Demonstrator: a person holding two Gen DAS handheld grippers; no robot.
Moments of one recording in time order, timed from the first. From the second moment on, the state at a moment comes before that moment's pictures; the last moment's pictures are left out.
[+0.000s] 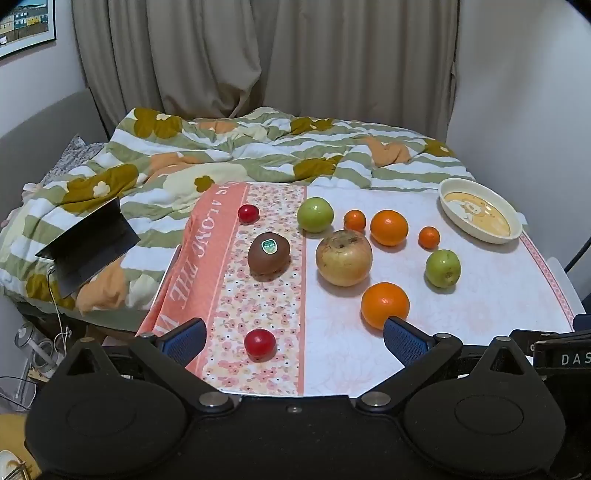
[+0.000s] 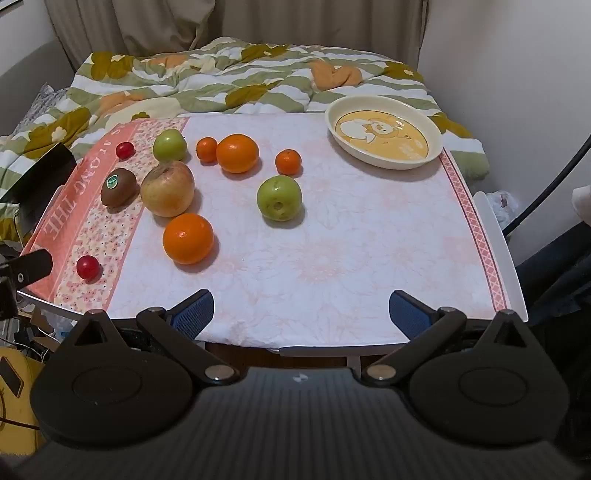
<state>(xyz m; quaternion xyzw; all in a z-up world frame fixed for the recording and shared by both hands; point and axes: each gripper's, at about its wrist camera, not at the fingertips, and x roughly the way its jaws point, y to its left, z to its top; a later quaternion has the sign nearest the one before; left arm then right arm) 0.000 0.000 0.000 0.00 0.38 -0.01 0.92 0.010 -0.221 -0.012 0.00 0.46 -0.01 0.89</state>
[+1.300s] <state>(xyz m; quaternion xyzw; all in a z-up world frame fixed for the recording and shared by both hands) 0.009 0.013 0.000 0.00 0.40 0.01 0.92 0.022 -0.211 -0.020 0.00 0.47 -0.01 0.88</state>
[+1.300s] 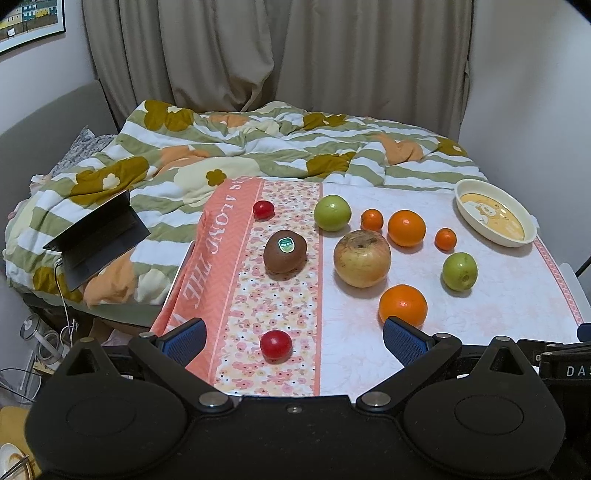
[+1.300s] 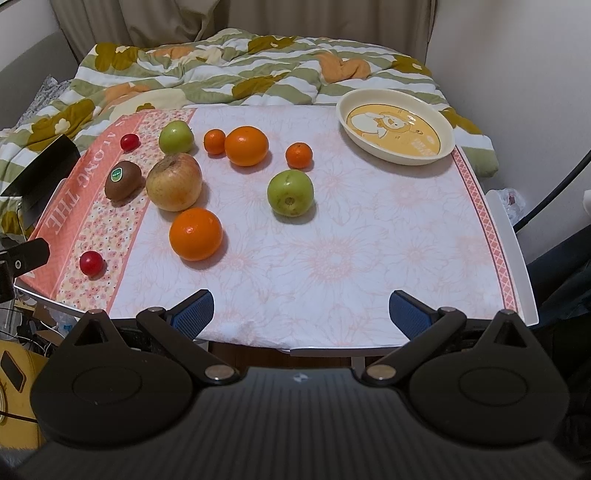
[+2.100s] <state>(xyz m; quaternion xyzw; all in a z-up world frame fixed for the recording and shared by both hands) 0.008 0.020 0.001 0.00 0.40 0.01 0.92 0.017 -0.207 -0.019 0.00 0.47 -0.01 0.88</state>
